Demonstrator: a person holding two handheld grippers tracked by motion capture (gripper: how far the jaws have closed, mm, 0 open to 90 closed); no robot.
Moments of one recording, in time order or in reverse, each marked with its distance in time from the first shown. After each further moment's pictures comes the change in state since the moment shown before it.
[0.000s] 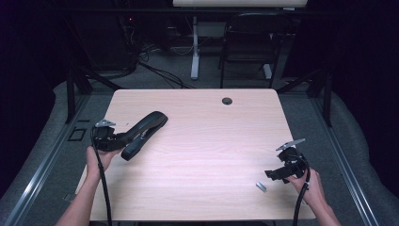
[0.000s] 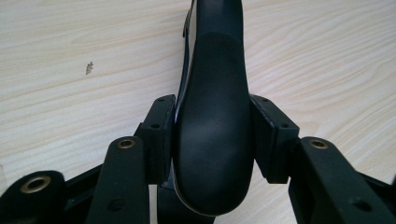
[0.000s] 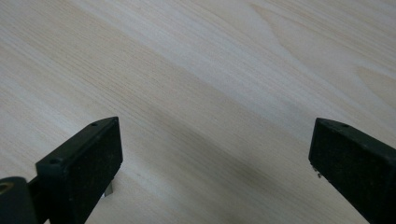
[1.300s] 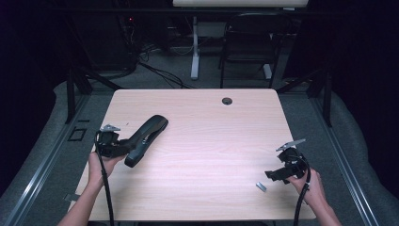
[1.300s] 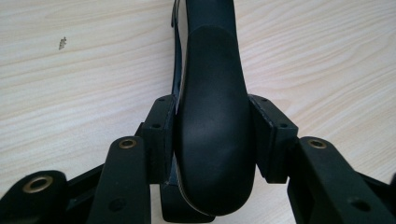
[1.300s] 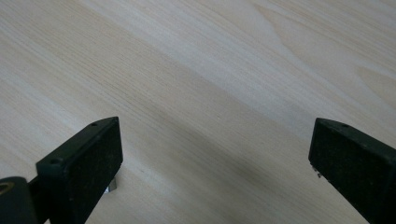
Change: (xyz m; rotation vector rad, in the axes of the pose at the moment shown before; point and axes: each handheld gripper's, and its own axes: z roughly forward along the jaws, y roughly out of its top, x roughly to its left) left arm -0.029 -0.007 -0.009 0.058 0.005 -0.010; right arm 0.002 -0.001 -0.003 0.003 0.003 -0.011
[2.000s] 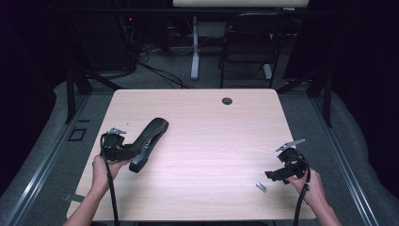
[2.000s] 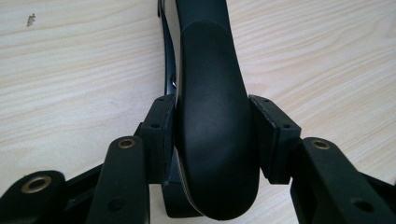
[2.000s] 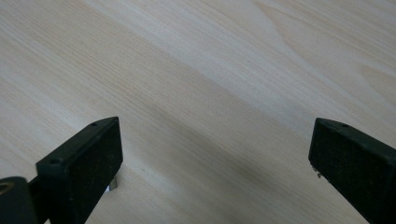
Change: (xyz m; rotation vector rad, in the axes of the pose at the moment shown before) left arm -0.026 -0.001 -0.002 0.068 -0.003 -0.019; right arm 0.000 0.000 0.001 0.005 0.007 0.001
